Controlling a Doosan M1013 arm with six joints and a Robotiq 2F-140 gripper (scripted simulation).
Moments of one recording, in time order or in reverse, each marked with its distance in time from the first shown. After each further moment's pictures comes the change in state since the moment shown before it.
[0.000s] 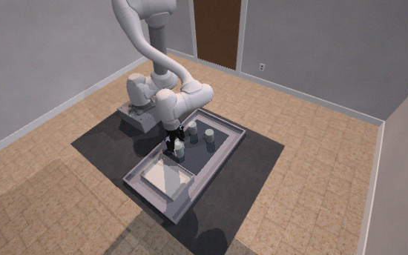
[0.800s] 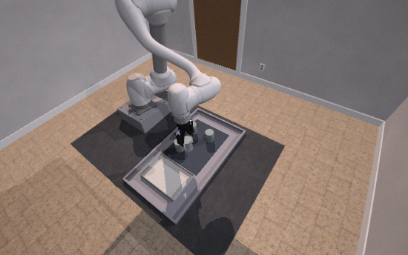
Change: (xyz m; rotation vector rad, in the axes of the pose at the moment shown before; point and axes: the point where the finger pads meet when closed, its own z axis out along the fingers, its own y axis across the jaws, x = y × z) arm -0.018 0.064 0.000 0.000 0.000 0.000
